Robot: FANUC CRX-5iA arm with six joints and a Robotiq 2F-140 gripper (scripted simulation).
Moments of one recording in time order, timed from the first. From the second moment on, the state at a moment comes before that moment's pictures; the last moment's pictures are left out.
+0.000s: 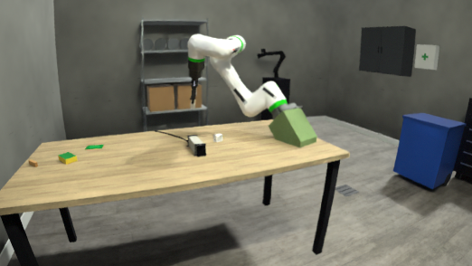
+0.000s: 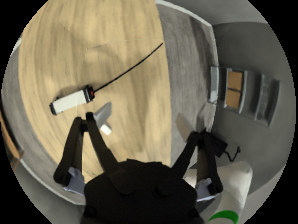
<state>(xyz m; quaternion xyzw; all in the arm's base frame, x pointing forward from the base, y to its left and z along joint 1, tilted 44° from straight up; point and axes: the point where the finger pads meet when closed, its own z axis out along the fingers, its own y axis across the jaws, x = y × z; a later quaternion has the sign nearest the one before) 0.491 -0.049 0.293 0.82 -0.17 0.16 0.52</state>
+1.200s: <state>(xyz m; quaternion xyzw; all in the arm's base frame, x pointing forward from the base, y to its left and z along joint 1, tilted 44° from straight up) 0.464 -0.052 0.205 0.65 -0.60 0.37 0.29</state>
